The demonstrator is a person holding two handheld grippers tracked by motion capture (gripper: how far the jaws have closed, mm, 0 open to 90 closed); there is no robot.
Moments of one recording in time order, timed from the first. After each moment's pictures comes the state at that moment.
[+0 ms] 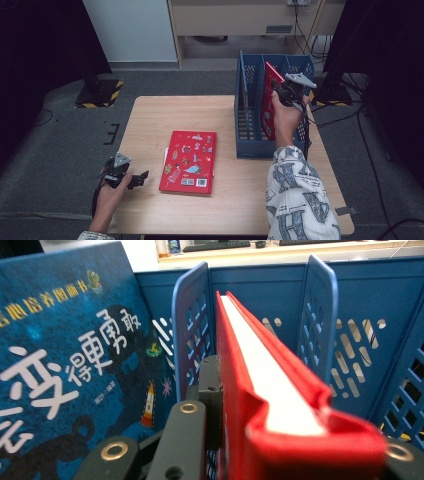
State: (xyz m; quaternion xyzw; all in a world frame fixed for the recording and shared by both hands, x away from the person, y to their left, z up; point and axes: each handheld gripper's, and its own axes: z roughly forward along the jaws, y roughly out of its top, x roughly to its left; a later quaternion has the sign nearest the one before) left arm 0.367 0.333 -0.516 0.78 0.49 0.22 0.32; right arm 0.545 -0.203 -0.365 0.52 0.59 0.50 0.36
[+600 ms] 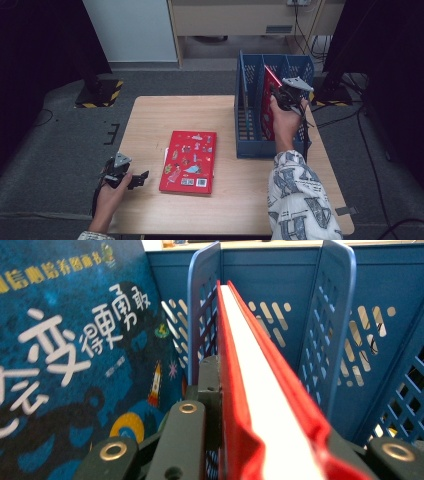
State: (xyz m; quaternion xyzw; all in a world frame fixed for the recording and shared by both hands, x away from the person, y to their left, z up) left arm 0.367 0.332 -0.515 0.78 0.49 0.22 0.32; right arm 0.535 -0.199 -0.372 0.51 0.61 0.48 0.36
